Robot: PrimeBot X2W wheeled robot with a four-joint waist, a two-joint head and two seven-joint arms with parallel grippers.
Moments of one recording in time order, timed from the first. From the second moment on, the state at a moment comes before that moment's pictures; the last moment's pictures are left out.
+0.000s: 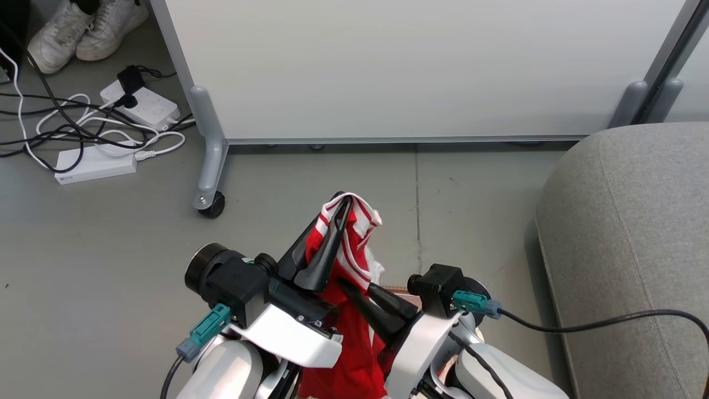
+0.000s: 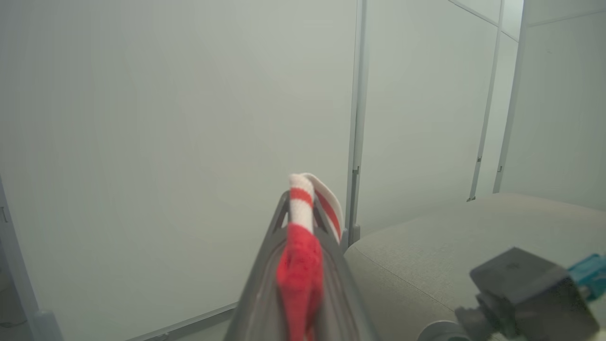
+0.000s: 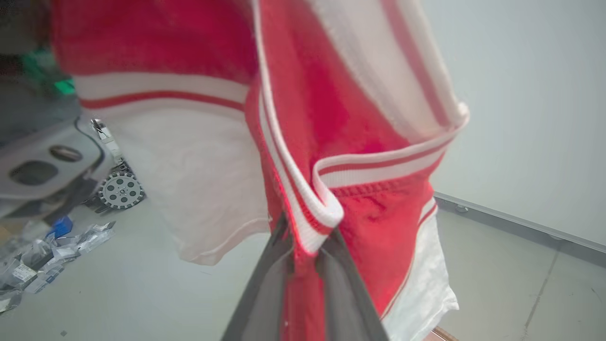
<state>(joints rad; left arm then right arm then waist) -0.25 0.10 -0.47 -0.01 -0.34 -0.04 -0.20 -0.47 -0.05 0.85 0.44 0.56 0.13 -0.17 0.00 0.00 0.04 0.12</state>
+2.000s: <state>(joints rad) -0.23 0.25 -0.65 0.12 -0.29 -0.09 -0.14 -0.50 -0.05 0.41 0.52 0.44 0.13 -0.22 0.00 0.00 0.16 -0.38</state>
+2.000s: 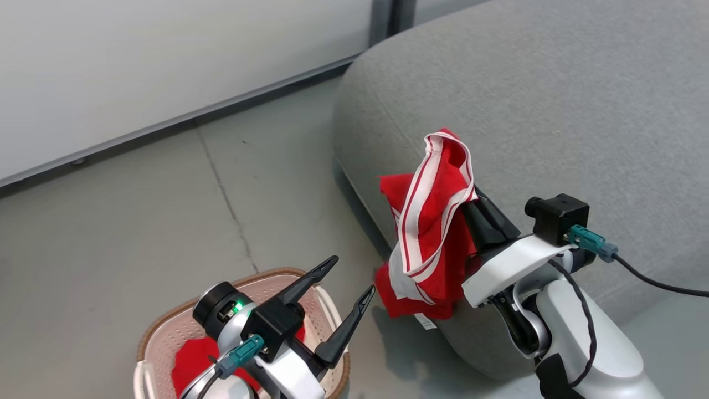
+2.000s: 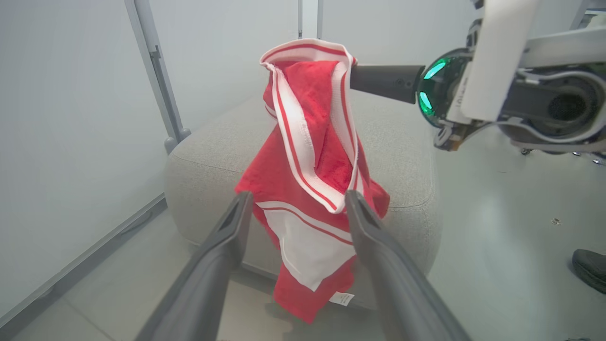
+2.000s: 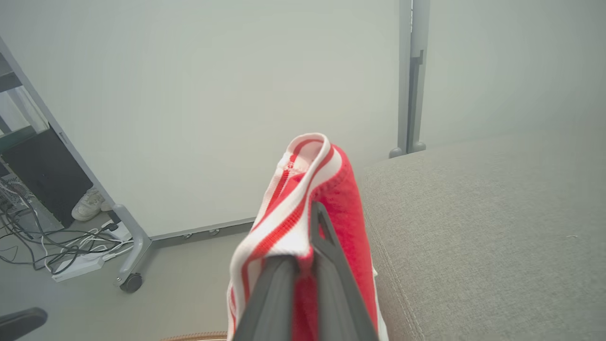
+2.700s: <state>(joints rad) -0.36 0.31 -0.66 0.01 -0.27 -0.10 -0.09 -0.91 -0.15 0.05 0.50 0.42 0.13 -0.26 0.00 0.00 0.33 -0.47</state>
